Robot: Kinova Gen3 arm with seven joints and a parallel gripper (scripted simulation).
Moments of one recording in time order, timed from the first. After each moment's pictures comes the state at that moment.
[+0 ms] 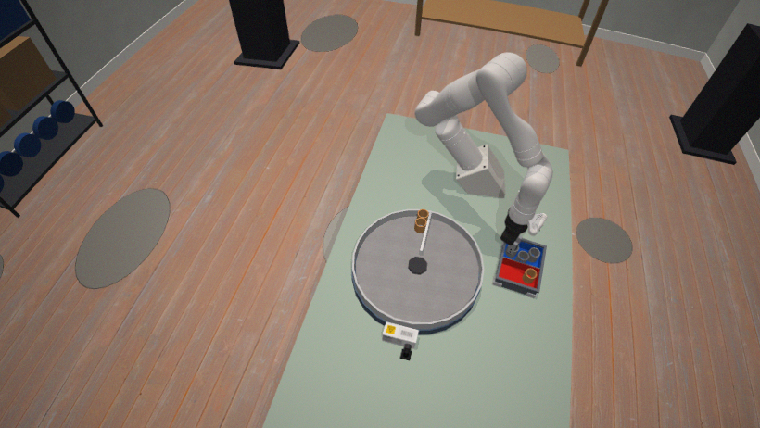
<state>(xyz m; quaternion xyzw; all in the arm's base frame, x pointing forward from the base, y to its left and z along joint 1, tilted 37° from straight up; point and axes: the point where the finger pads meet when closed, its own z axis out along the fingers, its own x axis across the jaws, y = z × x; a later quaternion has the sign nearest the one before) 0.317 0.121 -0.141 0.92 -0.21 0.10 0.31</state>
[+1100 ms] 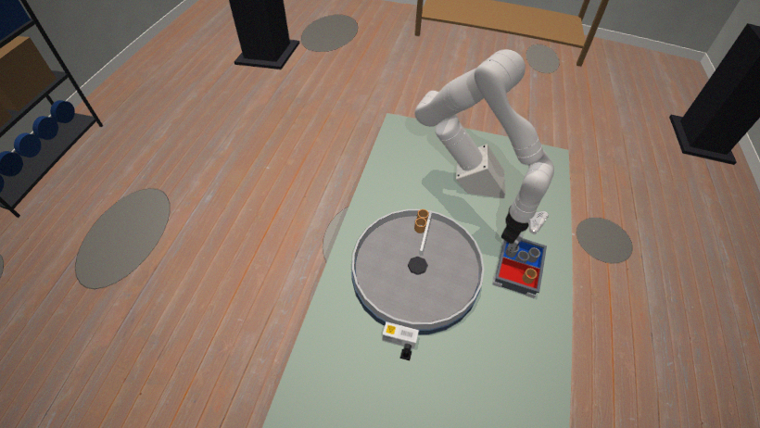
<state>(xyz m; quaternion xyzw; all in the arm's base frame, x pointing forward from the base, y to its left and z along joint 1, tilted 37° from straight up) 0.316 0.127 -0.133 0.92 -0.21 0.10 0.31</state>
